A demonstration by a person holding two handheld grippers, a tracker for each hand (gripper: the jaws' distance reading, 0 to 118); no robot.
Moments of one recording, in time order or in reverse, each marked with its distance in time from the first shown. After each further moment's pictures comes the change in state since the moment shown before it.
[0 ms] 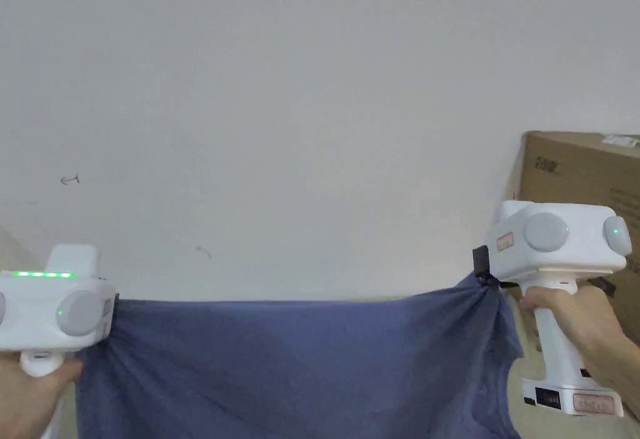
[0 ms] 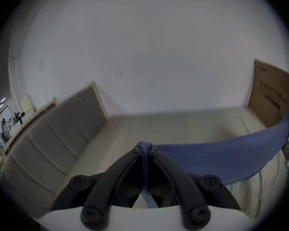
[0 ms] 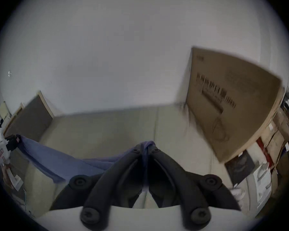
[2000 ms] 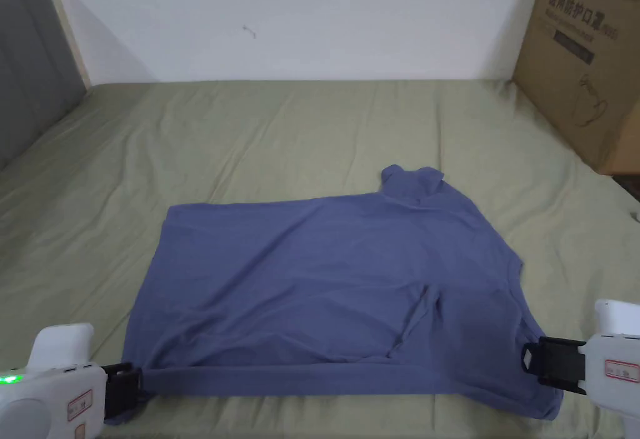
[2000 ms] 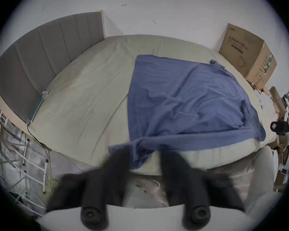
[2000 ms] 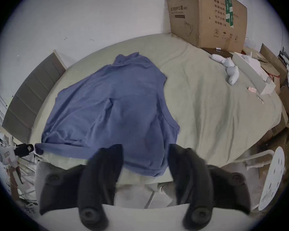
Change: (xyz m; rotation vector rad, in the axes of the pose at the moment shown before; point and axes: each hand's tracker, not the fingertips) left arm -0.113 -0.420 0.347 -0.383 -0.237 0.100; right arm 0.051 -0.477 0.310 -0.266 0.080 -0.104
